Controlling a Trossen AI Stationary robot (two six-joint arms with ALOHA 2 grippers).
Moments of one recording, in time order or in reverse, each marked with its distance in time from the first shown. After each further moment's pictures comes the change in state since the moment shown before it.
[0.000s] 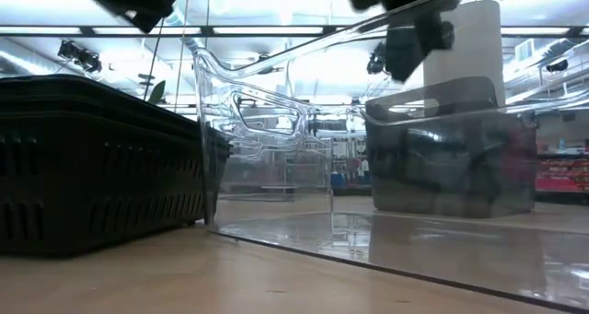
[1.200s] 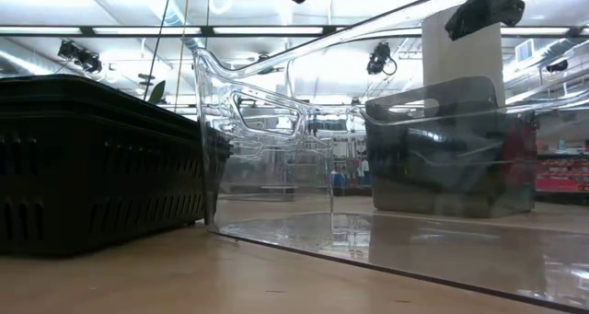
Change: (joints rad) left arm 0.045 0.637 0.601 0.042 0.183 0.227; right arm 0.180 -0.676 -0.466 0.054 0.598 -0.038
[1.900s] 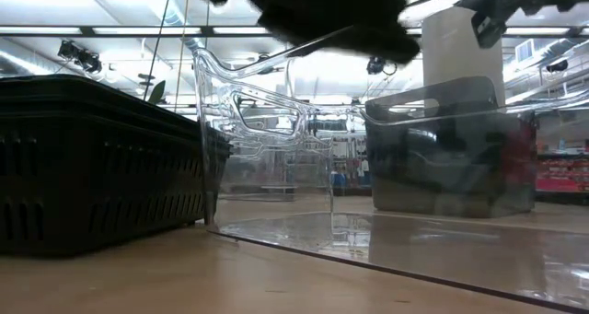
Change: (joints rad) left arm 0.000 0.080 -0.001 0.009 -0.005 0.027; right arm -0.112 -0.523 -0.579 0.956 -0.371 -0.584
